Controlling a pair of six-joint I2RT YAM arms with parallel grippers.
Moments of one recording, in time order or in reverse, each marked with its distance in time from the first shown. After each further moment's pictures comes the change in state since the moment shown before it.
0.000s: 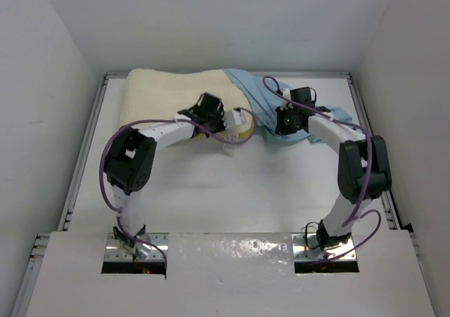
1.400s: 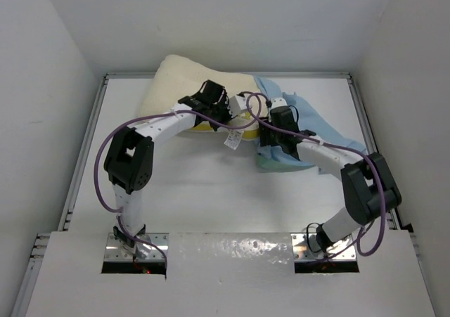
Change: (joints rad) left arm 0.019 0.030 0.272 -0.247 0.204 -0.239; right arm 0.238 -0.249 -0.275 0.240 0.341 0.118
